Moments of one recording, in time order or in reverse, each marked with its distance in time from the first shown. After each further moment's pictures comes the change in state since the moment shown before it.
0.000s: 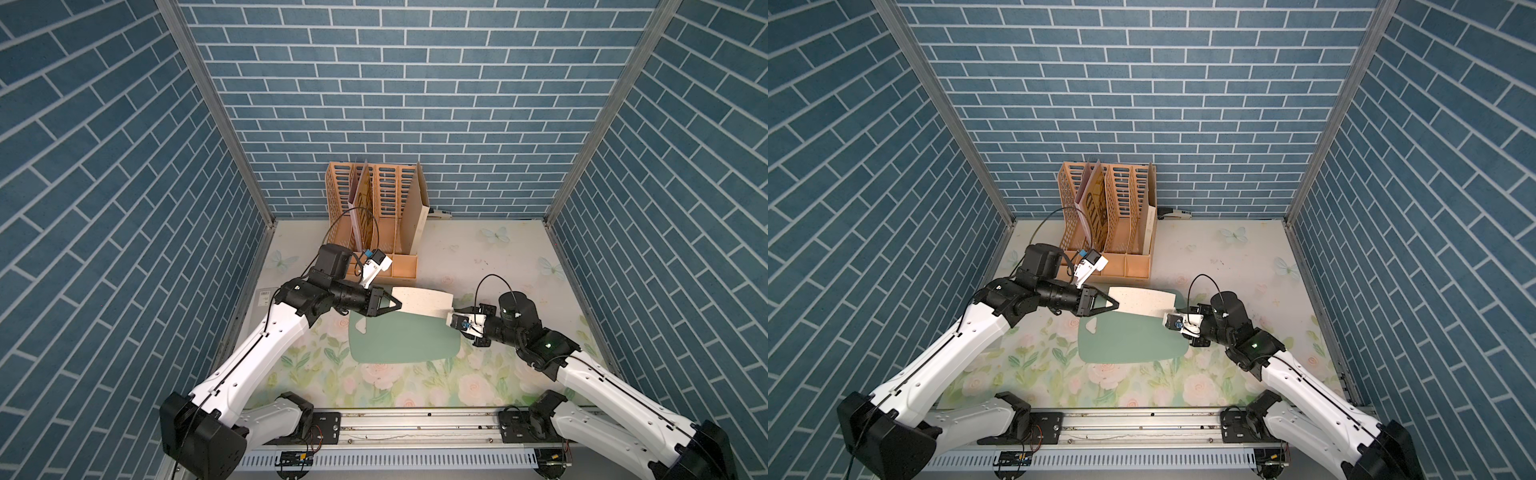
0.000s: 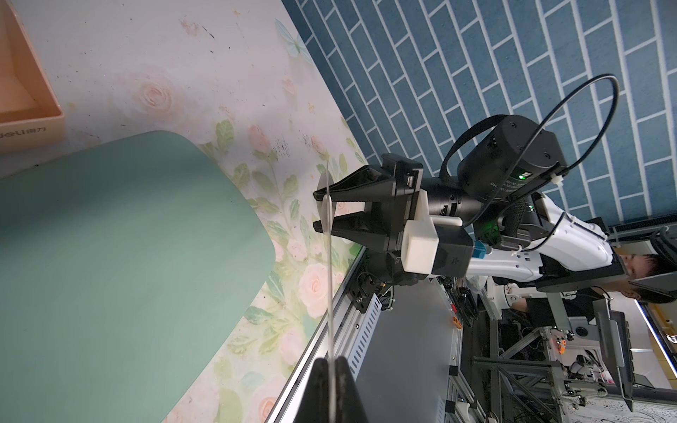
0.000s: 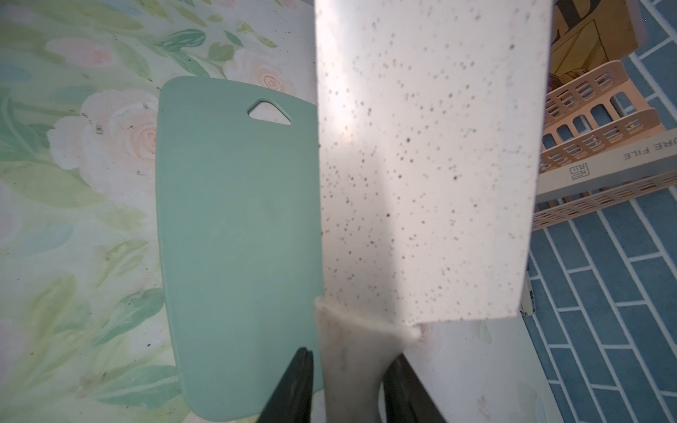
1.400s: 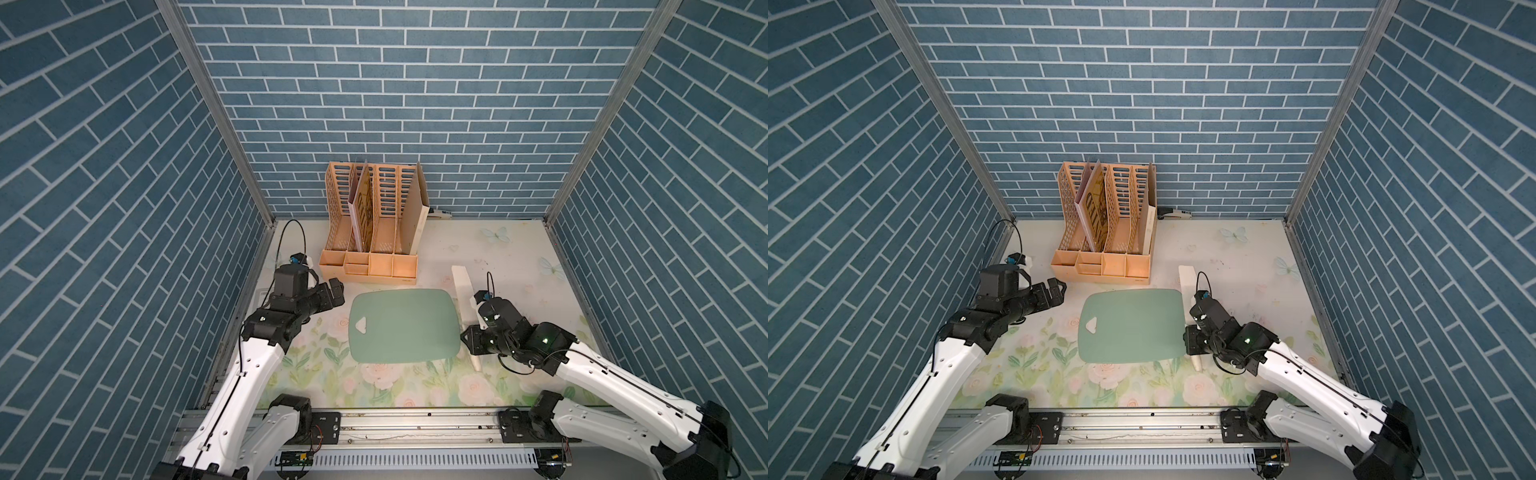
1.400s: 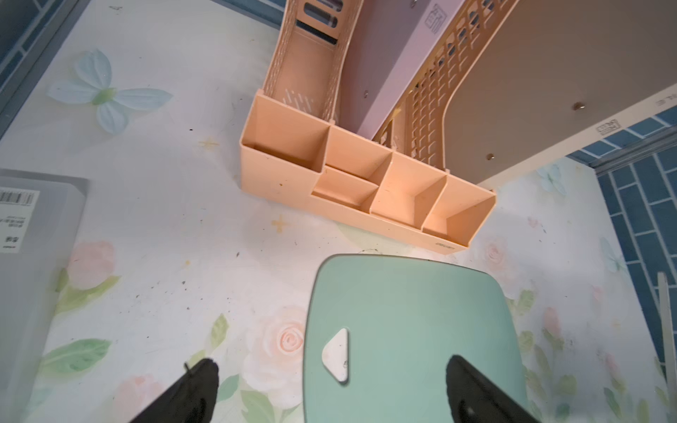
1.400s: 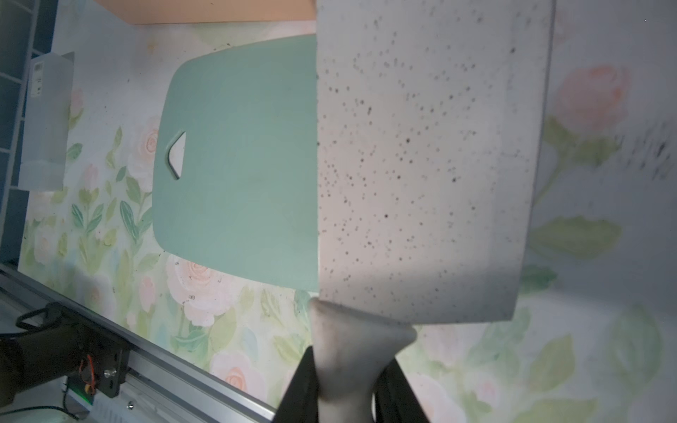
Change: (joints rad) left arm 0.294 -0.262 -0.249 0.045 -0.809 -0.118; right arm 0.230 0.067 0.177 -0.528 0.322 1.596
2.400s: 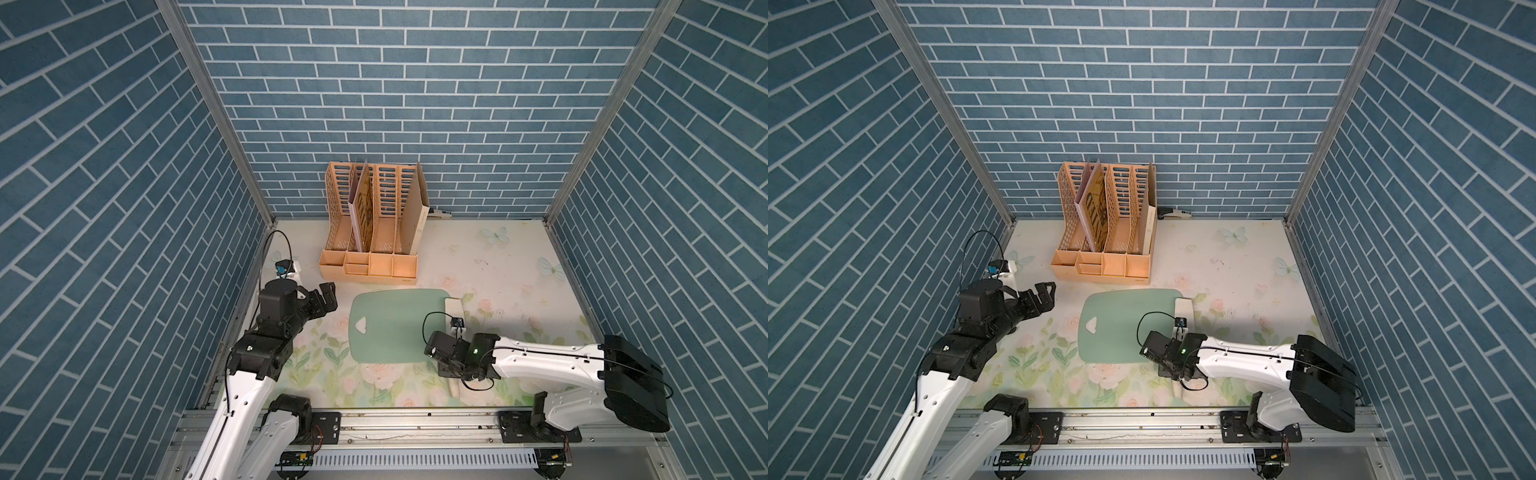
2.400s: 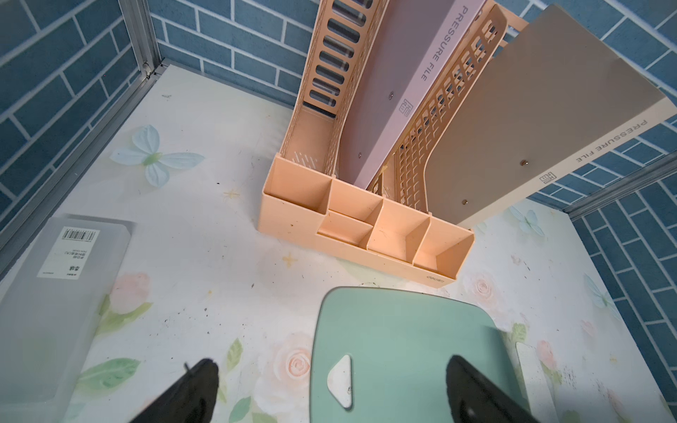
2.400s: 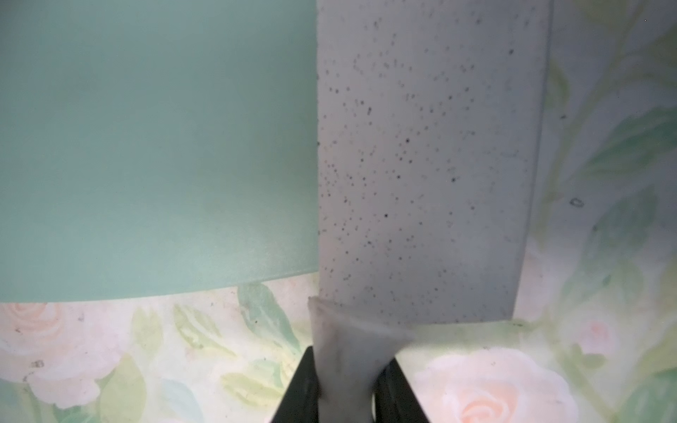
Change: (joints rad) left arm 0.000 -0.192 -0.061 0.048 -0.059 -0.001; right arm 0.317 0.451 0.032 0.048 0.209 0.441
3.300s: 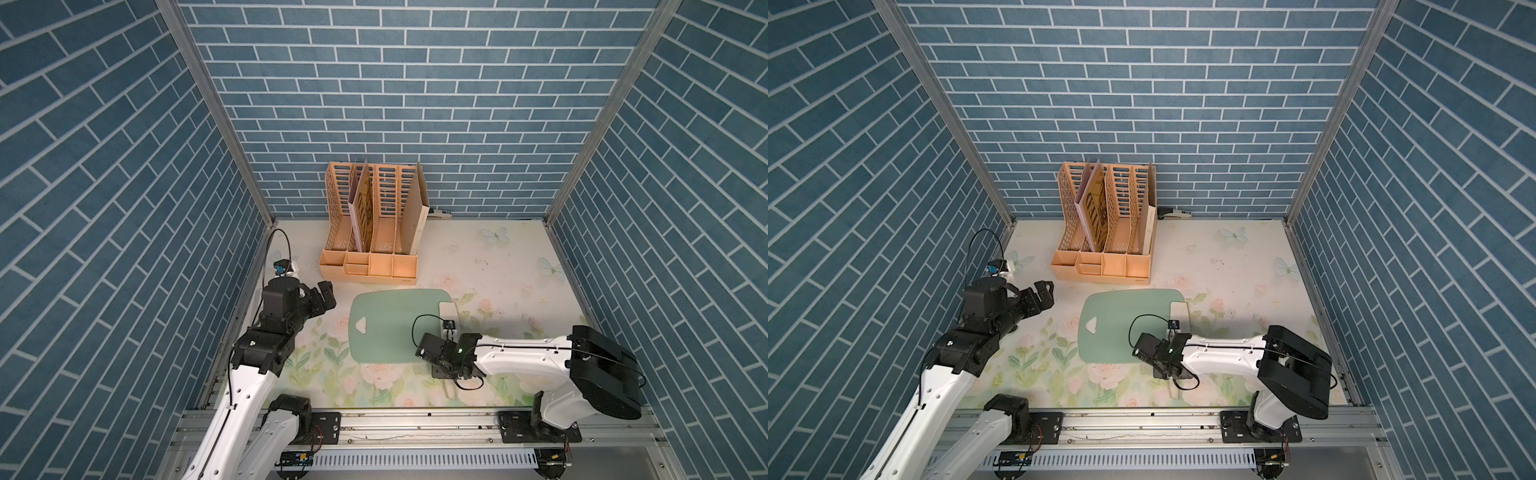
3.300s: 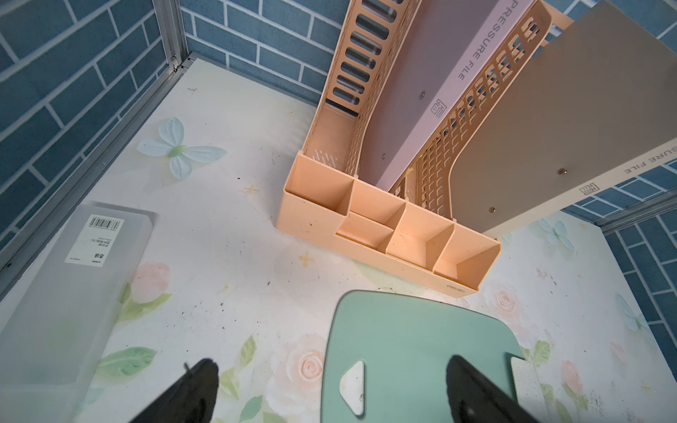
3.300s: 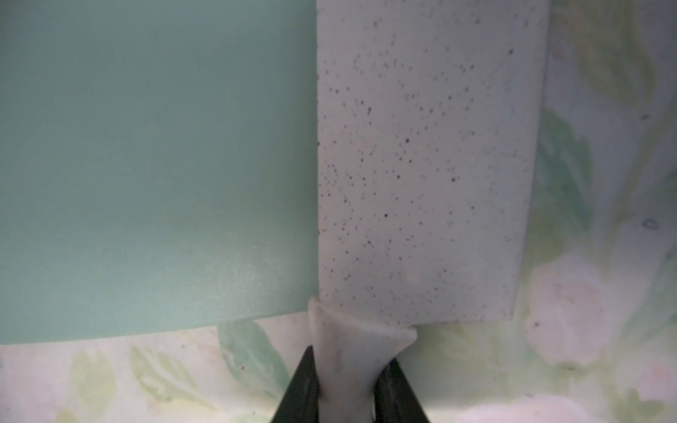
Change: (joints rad) left arm 0.000 0.029 0.000 -0.001 -0.056 -0.026; right arm 0.004 0.153 0.025 0.068 -0.010 -0.040
